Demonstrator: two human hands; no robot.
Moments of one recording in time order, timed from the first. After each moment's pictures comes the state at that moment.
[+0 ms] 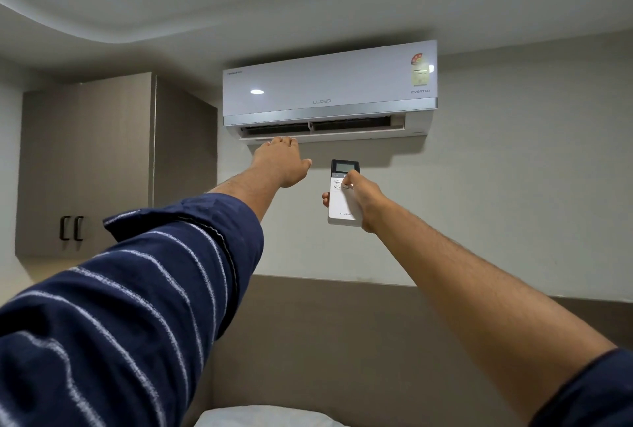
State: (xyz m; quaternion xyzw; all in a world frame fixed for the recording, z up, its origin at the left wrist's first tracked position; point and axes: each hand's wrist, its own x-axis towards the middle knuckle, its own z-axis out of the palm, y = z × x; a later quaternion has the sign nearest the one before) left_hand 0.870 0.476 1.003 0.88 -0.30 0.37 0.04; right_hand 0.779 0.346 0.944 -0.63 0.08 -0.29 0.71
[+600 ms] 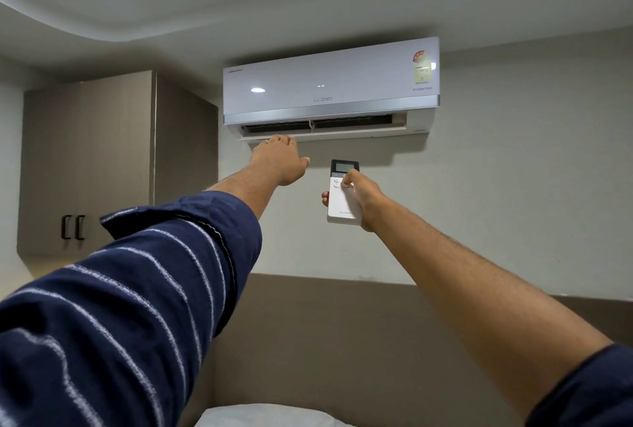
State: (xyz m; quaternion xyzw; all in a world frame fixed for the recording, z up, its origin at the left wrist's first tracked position) left_hand 0.876 0.478 1.004 0.88 -0.30 0.37 0.03; right_hand 0.784 0.346 0.944 -0.63 0.08 -0.28 0.72
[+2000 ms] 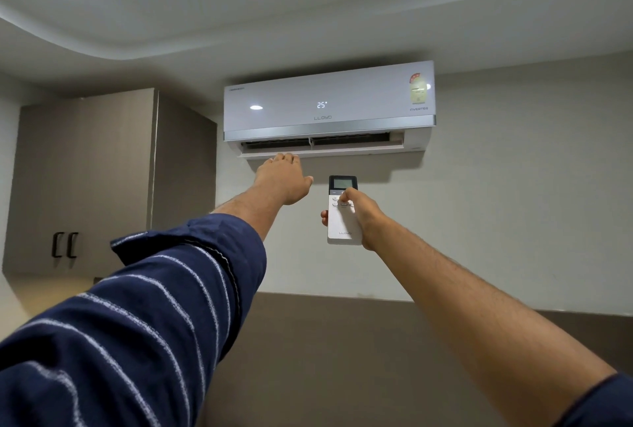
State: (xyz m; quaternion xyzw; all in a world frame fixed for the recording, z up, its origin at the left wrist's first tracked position) left_hand 0.885 0.488 1.002 0.87 -0.31 0.37 0.05; right_hand 0.796 0.358 0.945 -0.64 0.08 -0.29 0.71
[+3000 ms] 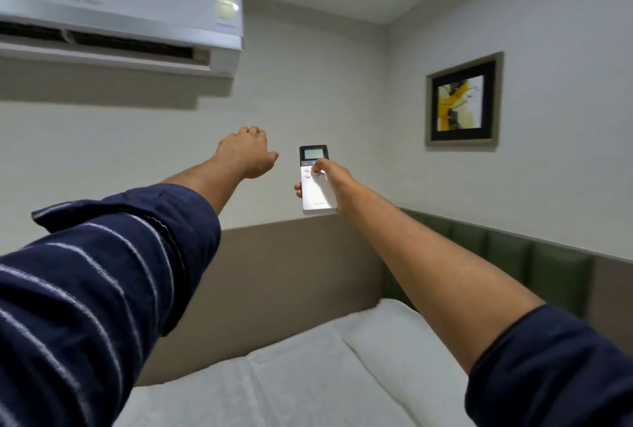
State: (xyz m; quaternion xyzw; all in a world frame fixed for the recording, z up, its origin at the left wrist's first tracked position) left_hand 0.752 0.305 0.910 0.76 -0.57 0.28 0.10; right_hand 0.591 0.249 0.855 -0.59 0.30 -0.44 0.61
